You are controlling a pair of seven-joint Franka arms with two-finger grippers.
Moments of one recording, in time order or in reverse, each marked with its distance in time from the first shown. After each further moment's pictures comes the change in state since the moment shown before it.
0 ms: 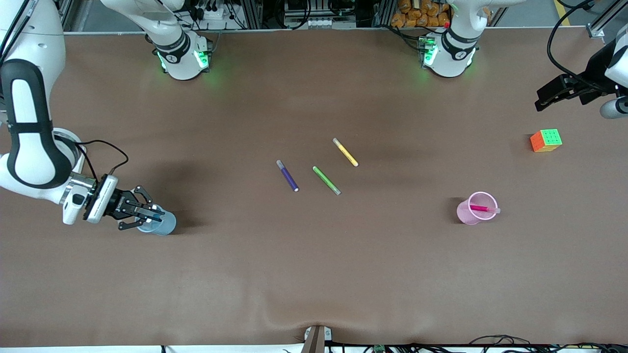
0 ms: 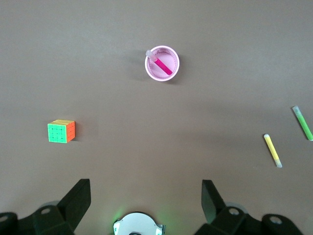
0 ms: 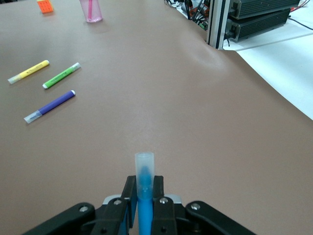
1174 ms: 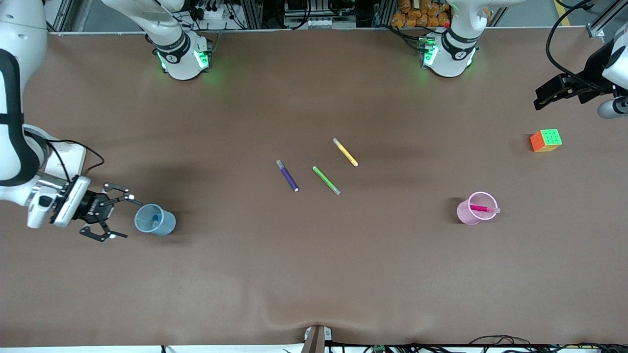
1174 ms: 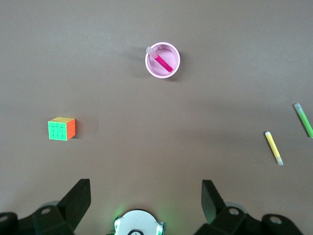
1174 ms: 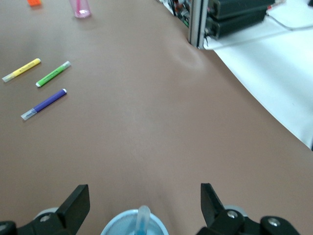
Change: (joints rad) left arm 0.000 0.000 -0.002 -0.001 0.001 -0.008 0.000; right arm -0.040 -0.037 -0.005 0.132 -0.176 -0.030 0.205
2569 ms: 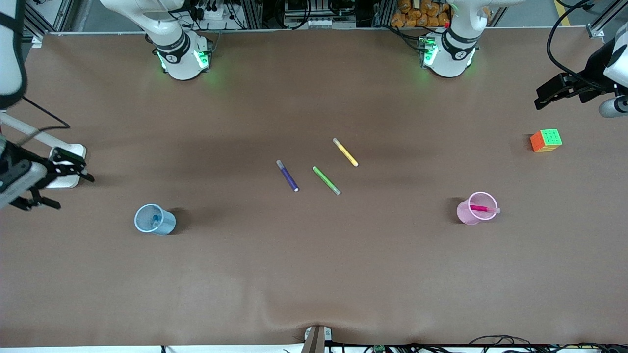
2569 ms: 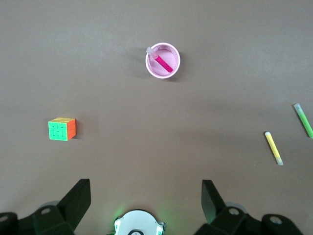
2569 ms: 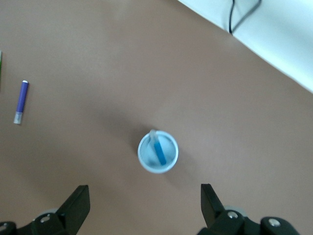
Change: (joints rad) left arm 0.002 -0.003 0.000 -0.001 0.000 0.000 0.002; right arm 0.104 -0.289 -0.001 0.113 -0.704 -0.128 1.089
